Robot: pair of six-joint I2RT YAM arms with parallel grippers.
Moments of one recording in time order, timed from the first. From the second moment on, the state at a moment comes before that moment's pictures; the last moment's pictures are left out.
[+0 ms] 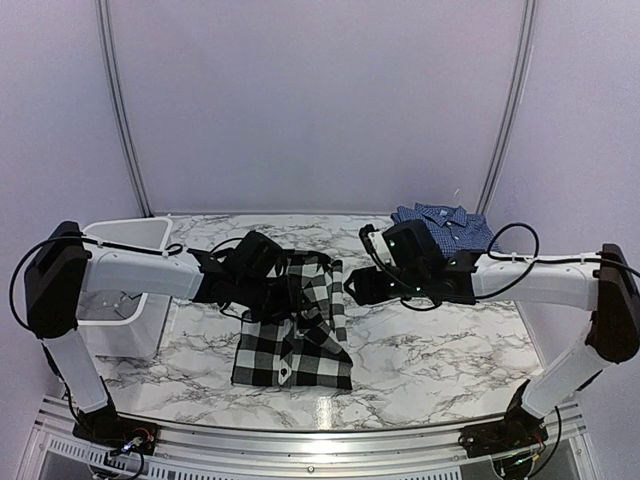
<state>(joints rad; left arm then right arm) -0.87 1.78 1.13 -0.20 0.10 -0.98 0.82 1.51 1.00 -0.18 0.09 0.38</state>
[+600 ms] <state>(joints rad) -0.75 1.66 1.13 -0.19 0.07 -0.90 1.19 1.46 0.99 -0.22 -0.02 0.30</state>
